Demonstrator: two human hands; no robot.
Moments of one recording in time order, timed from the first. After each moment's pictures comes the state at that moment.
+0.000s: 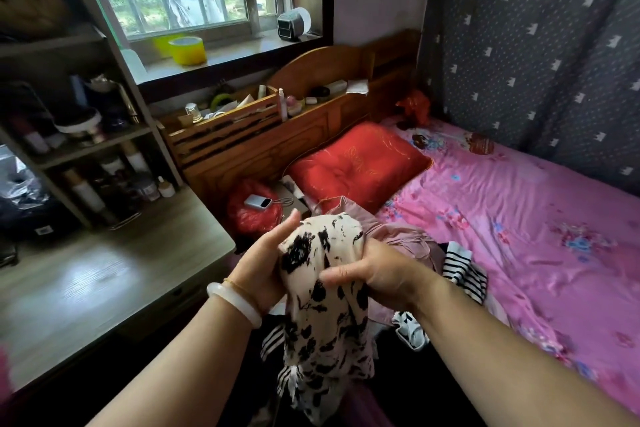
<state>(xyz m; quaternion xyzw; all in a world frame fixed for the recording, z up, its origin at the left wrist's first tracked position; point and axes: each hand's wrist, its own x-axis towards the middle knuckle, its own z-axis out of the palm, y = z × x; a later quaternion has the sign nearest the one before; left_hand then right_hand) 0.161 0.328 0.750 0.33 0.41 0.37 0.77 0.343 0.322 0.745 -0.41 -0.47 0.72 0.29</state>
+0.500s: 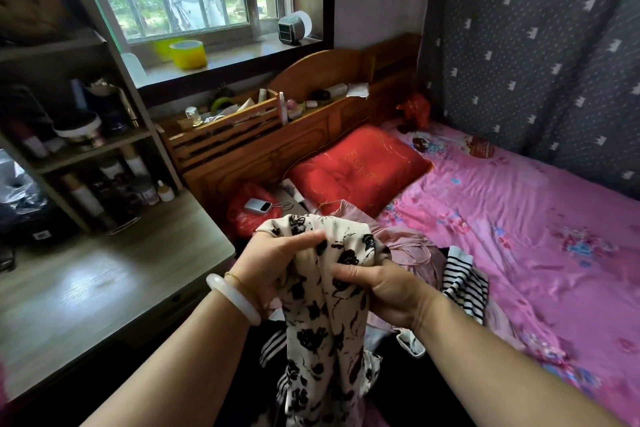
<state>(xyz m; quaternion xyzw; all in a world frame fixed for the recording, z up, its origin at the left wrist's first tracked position) 0.165 0.340 0.755 0.42 0.47 0.43 0.65 0.344 0.319 0.733 -0.39 -0.38 0.76 0.34</state>
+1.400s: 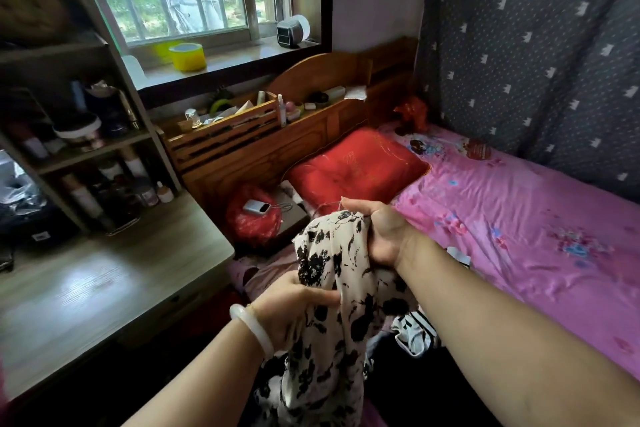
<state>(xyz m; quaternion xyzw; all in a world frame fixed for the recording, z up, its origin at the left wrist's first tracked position) 0.171 0.311 0.717 0.38 0.48 0.27 0.74 0.347 0.390 0.753 -0.47 -0.27 0.77 0.33</state>
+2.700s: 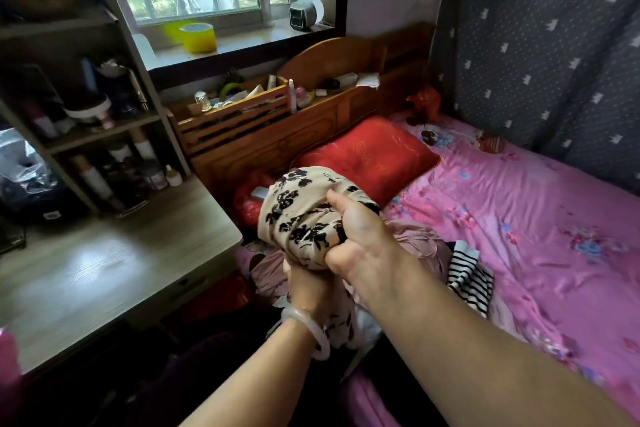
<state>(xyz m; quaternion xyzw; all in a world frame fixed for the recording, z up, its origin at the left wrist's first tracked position) 0.210 0.329 0.657 0.38 0.63 0.50 0.46 0.263 0.350 0.788 -0.45 -0.05 0.75 0.48</state>
